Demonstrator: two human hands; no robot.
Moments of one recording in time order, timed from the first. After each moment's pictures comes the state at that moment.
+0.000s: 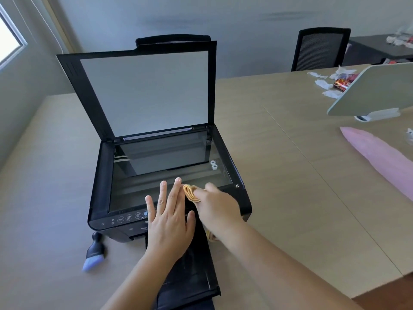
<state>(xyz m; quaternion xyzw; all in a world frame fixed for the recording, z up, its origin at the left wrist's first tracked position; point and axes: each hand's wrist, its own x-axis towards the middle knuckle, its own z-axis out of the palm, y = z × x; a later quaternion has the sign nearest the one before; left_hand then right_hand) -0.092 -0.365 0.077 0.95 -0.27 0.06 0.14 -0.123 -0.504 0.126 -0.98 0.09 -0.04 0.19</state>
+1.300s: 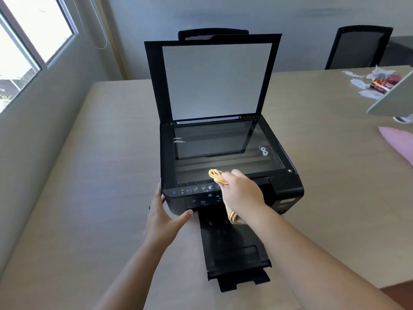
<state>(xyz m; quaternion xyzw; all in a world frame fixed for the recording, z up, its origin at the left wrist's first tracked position) -0.068 -0.196 0.049 0.84 -0.01 -0.10 0.53 -0.103 -0.409 0.131 -0.97 0.13 -0.03 0.19</state>
